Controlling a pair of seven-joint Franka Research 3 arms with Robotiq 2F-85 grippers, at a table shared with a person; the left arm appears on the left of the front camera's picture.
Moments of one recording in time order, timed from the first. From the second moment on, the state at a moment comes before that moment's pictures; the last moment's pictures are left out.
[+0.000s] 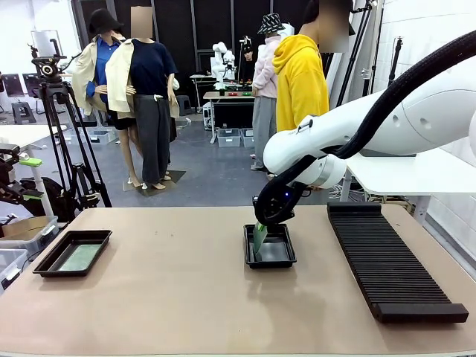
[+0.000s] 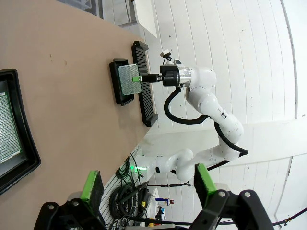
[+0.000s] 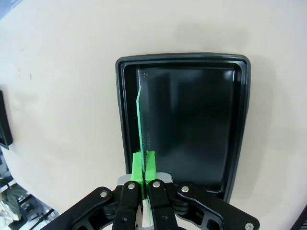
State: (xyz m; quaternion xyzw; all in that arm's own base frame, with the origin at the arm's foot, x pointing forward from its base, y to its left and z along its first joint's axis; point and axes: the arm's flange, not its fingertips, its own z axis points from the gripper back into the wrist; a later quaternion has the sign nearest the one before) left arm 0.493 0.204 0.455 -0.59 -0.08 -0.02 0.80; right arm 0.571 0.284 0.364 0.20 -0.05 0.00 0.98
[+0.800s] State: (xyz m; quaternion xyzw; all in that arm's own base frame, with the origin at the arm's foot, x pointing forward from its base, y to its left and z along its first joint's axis) left arm 0.493 0.204 0.455 -0.59 -0.08 -0.02 0.80; right arm 0.571 0.284 0.364 0.20 -0.05 0.00 0.98
